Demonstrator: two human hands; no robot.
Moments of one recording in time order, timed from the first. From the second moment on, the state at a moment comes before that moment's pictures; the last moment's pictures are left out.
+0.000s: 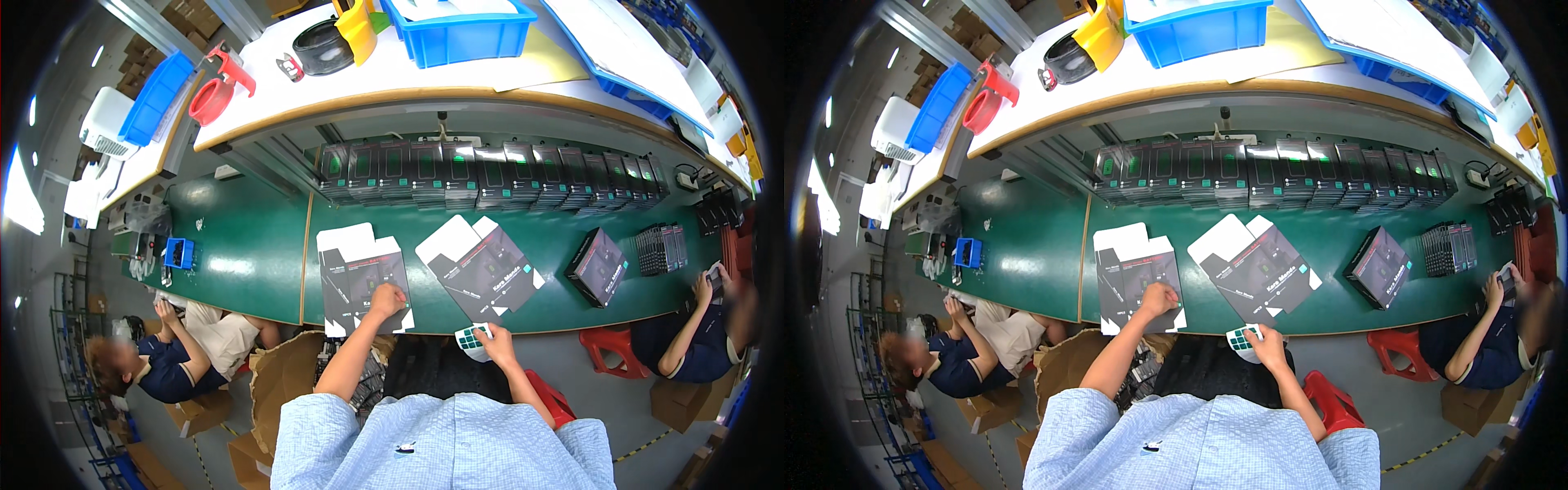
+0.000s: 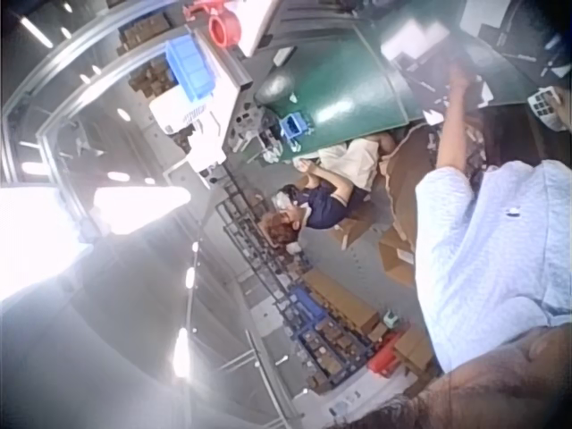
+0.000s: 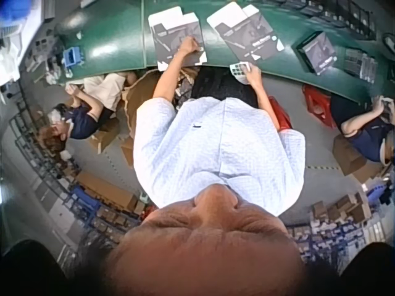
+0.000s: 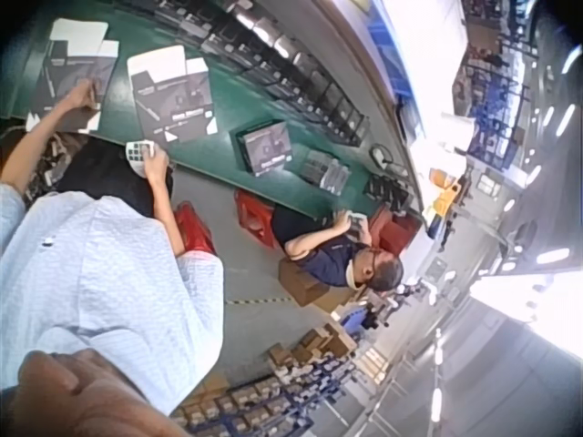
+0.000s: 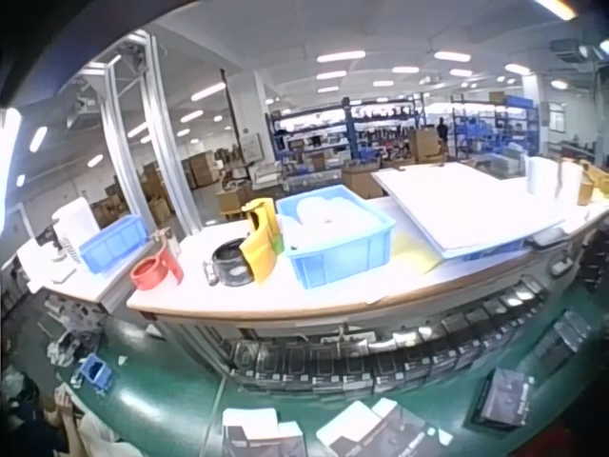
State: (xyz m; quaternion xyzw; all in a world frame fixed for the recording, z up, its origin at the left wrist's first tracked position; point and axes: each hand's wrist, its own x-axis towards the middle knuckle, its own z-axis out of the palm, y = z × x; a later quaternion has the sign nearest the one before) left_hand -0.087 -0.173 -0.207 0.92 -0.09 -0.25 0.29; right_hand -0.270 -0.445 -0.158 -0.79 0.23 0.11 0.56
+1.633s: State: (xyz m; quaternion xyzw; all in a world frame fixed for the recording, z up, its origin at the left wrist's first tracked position) left_hand -0.193 -0.224 -0.156 0.65 0.17 -0.18 0.72; right_hand -0.267 -0.558 0.003 -0.62 0.09 0.20 0.76
